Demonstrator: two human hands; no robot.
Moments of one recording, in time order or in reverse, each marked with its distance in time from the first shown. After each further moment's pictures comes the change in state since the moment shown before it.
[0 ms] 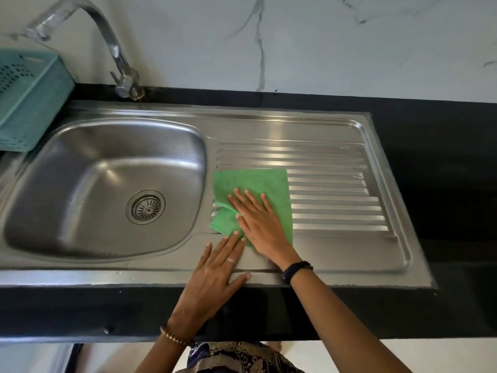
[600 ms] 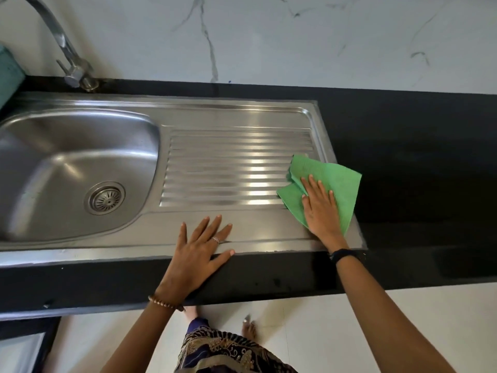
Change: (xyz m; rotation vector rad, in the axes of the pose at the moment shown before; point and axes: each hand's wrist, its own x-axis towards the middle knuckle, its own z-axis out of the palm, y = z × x) left_hand 0.016 0.062 0.038 0.136 -0.023 -0.037; right_hand -0.136 0.167 -0.053 0.007 0.140 0.518
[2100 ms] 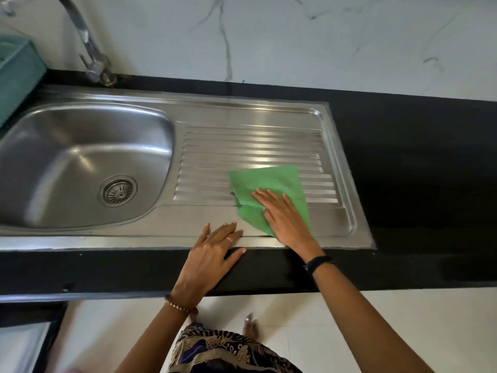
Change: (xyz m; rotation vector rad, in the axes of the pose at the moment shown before) left_hand -0.017 0.016 -0.009 -0.145 0.129 0.070; right_hand -0.026 -0.088 0.013 0.115 -0.164 -0.397
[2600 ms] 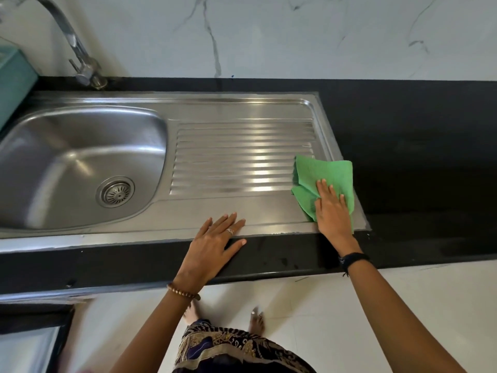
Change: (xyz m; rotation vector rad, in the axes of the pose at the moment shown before) left_hand 0.001 -0.003 0.009 0.035 -0.098 0.029; right_hand -0.055 0.061 -0.029 -0.059 0.173 0.514
